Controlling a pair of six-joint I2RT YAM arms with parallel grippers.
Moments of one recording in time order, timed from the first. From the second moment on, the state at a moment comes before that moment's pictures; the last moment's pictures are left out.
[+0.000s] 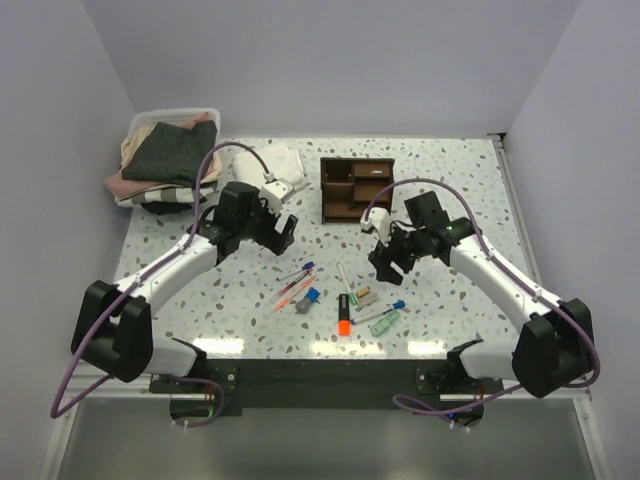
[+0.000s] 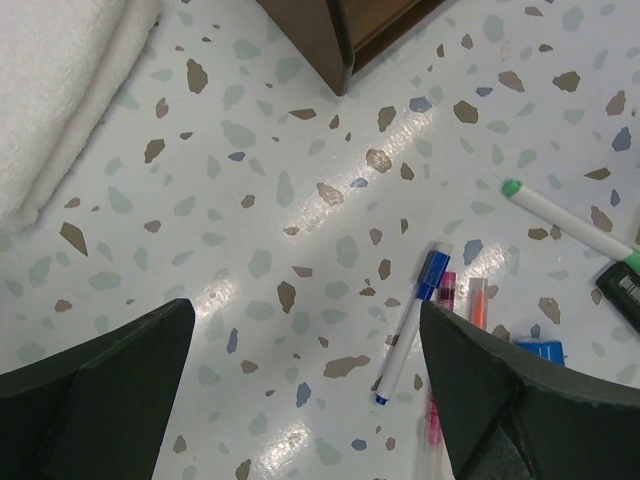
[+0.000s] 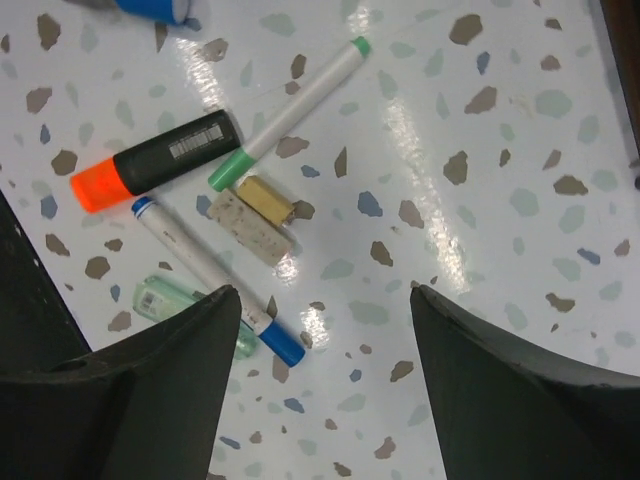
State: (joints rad) left arm -0.41 1.38 0.90 -0.18 0.23 0.16; right arm 0.41 1.29 0.95 -0.70 -0.45 -0.56
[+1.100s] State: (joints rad) left arm -0.53 1.64 1.05 -0.45 0.27 0.20; right arm 0.55 1.36 1.05 -0.75 -0.47 -0.79
